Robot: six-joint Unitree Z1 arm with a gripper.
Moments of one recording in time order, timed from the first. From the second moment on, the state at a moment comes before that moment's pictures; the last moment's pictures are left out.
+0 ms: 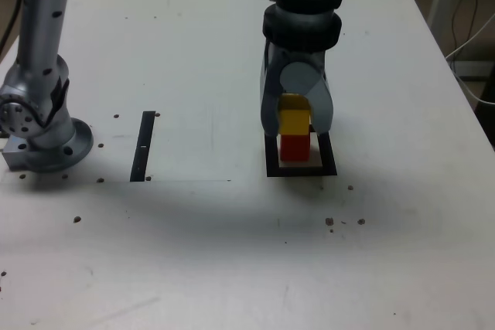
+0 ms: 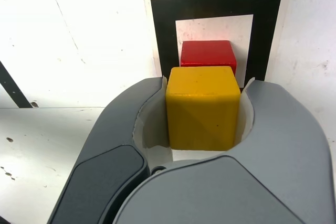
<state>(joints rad) -0.05 1.99 -1.54 1.22 -0.06 0.00</state>
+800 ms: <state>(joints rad) -0.05 1.99 -1.51 1.19 -0.07 0.01</state>
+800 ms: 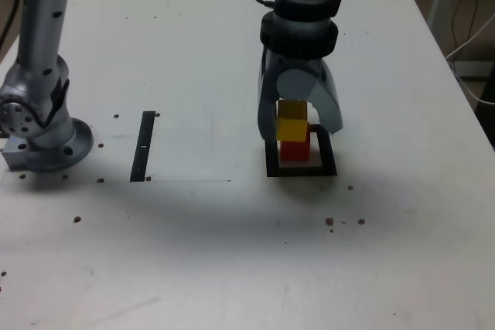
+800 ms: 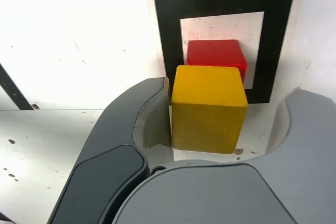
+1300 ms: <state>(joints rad) -0.03 1.95 -1.47 1.19 -0.03 0.01</state>
